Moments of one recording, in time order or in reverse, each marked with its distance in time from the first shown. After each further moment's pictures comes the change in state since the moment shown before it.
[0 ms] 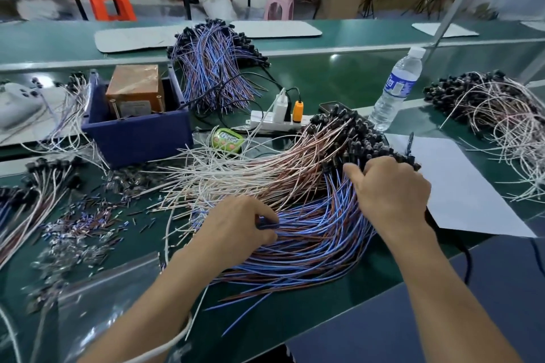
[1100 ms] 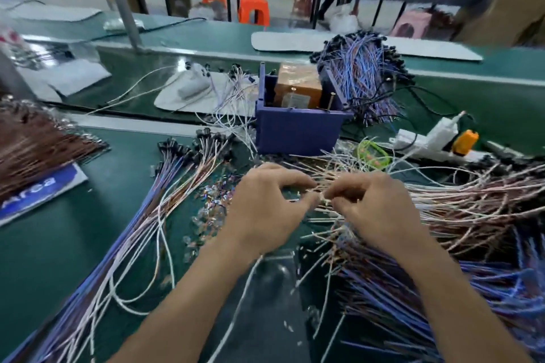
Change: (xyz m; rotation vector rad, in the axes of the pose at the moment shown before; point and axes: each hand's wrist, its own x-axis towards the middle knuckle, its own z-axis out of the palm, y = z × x) left_hand -0.062 -0.110 -0.076 -0.187 0.667 -0.118; right_hand -0.053 -0.206 0.045 0.649 -0.457 -0.662
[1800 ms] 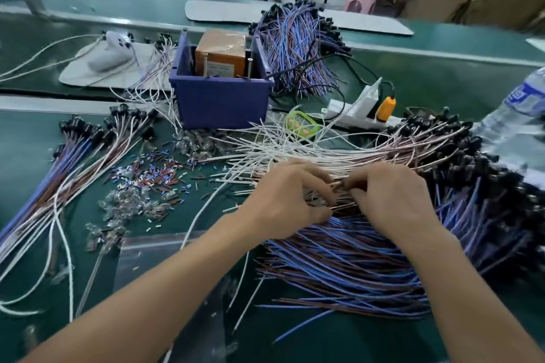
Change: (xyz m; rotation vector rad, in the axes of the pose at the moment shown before) left_hand 0.005 0.051 0.113 -0.086 -0.442 0.181; right_hand -0.044 0.096 -0.065 -0.621 0.102 0.201
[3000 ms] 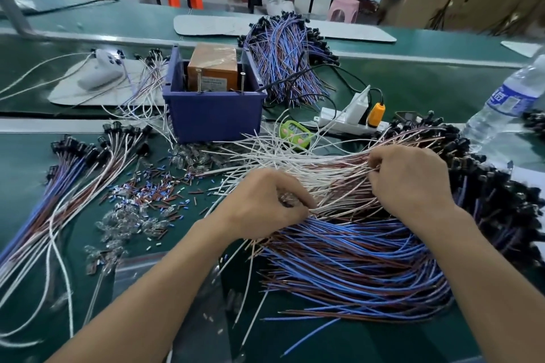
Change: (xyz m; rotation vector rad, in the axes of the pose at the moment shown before) left_hand -0.001 -0.018 -0.033 -0.097 -0.110 0.015; right_hand 0.019 0.014 -0.015 -0.184 0.179 0.117
